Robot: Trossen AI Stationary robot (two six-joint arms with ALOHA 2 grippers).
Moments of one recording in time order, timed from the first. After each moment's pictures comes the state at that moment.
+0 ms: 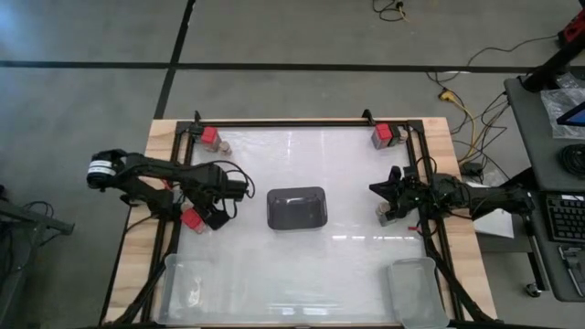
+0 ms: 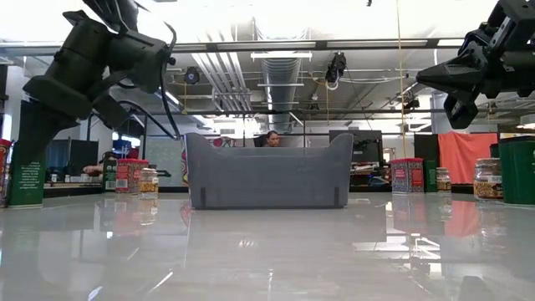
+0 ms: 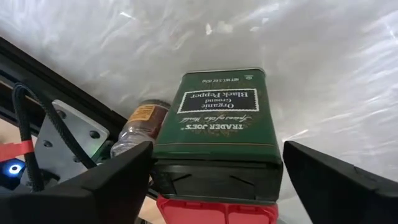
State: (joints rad) left arm 0.06 1.41 0.82 -1.31 0.10 -0.68; right arm -0.01 0.04 0.01 0.03 0.10 0.52
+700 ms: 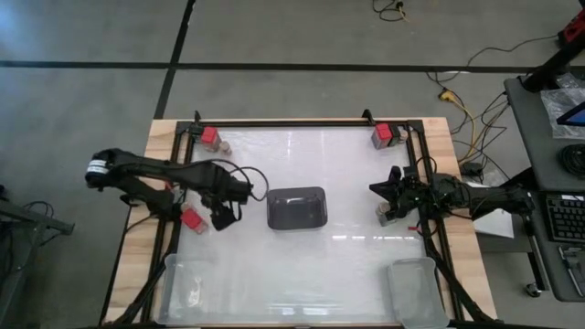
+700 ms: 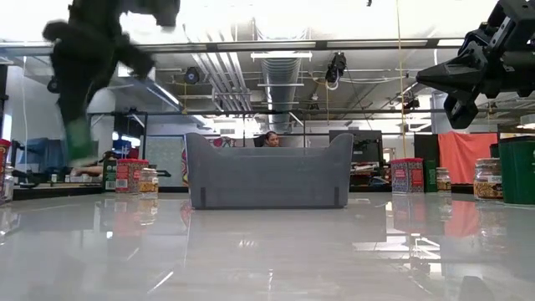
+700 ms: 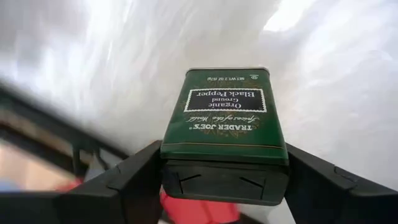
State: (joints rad) left arm -0.10 1.40 1.13 -1.41 -0.06 -0.60; right arm -0.01 0.04 0.01 0.03 0.10 0.52
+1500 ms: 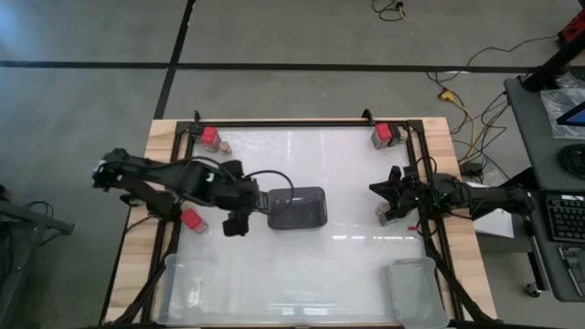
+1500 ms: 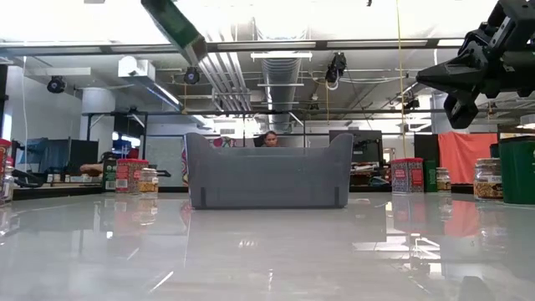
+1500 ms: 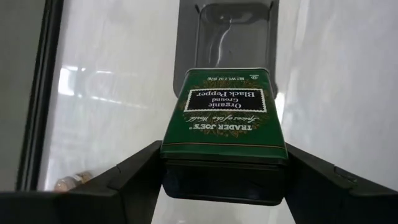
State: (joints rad) left arm -0.27 1.51 1.61 -1.35 -0.33 -0.31; right arm -0.01 0.04 0.01 0.03 0.10 0.52
